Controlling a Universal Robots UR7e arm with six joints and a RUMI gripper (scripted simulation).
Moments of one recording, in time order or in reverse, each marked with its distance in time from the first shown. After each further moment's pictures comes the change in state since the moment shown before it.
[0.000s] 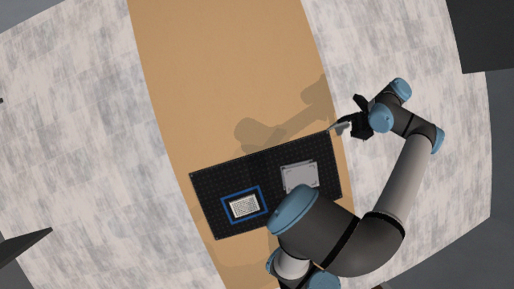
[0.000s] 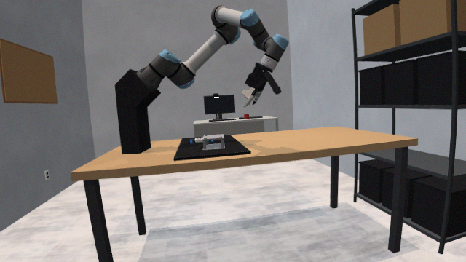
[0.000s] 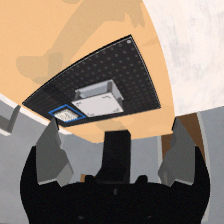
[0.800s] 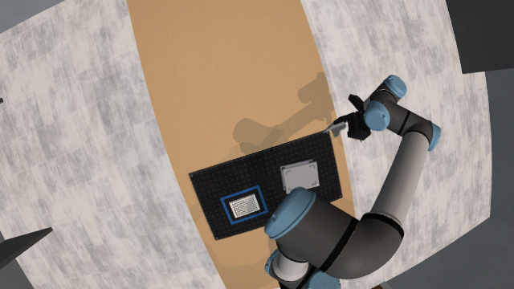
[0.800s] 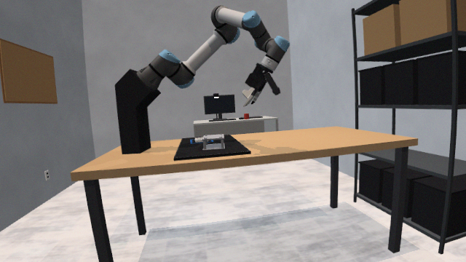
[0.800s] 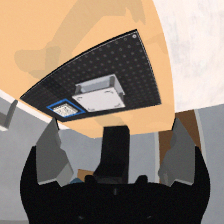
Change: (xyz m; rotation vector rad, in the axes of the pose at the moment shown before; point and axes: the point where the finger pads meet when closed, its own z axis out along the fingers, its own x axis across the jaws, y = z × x) arm -0.013 0.008 0.003 -0.041 0.018 -0.026
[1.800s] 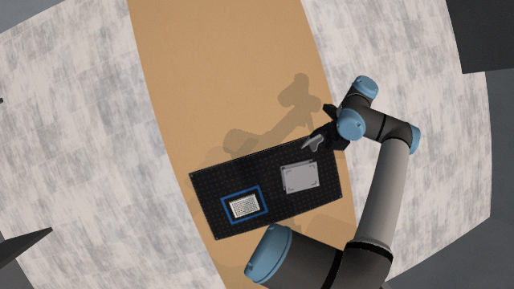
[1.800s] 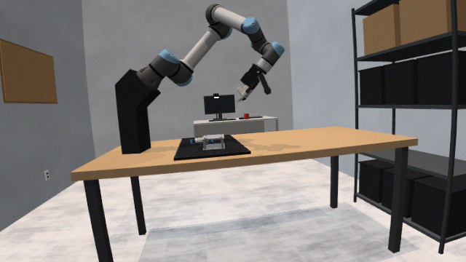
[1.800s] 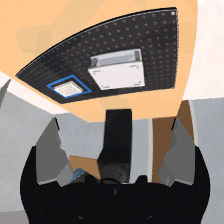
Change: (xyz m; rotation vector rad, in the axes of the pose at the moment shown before) arm -0.086 0.063 0.020 -0.116 0.064 -0.081
